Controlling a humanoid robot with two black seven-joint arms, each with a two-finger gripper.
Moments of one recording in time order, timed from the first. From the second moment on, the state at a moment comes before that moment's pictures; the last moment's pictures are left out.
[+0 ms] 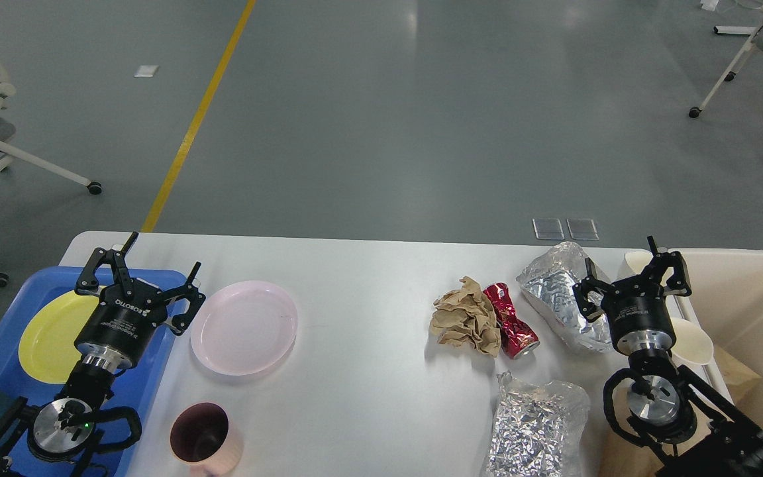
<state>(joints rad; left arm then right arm) -0.10 0.21 -1.39 -1.13 0.08 -0.40 -0.02 0.24 -0.22 1.09 0.95 -0.07 0.11 0.48</state>
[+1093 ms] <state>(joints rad) -0.39 0.68 -0.89 -1.13 -0.01 -0.36 -0.11 0.24 -0.22 1.09 0.95 -0.07 0.11 0.48</state>
